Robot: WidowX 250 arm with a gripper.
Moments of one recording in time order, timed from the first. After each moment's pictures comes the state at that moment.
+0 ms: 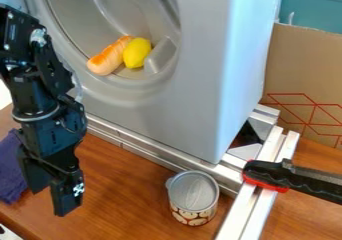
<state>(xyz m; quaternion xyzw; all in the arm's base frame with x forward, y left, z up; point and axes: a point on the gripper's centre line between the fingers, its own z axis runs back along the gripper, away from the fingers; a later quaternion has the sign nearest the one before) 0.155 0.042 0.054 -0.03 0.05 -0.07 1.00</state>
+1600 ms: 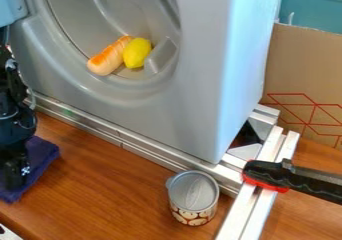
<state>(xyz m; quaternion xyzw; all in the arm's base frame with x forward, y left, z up) 0.176 0.186 -0.027 0.02 0.11 -0.05 0.99</state>
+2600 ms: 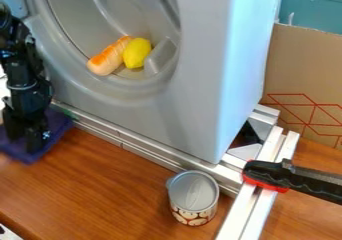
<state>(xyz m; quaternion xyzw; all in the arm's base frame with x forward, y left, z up) 0.257 0.195 -0.030 0.03 0.08 -0.08 0.99</state>
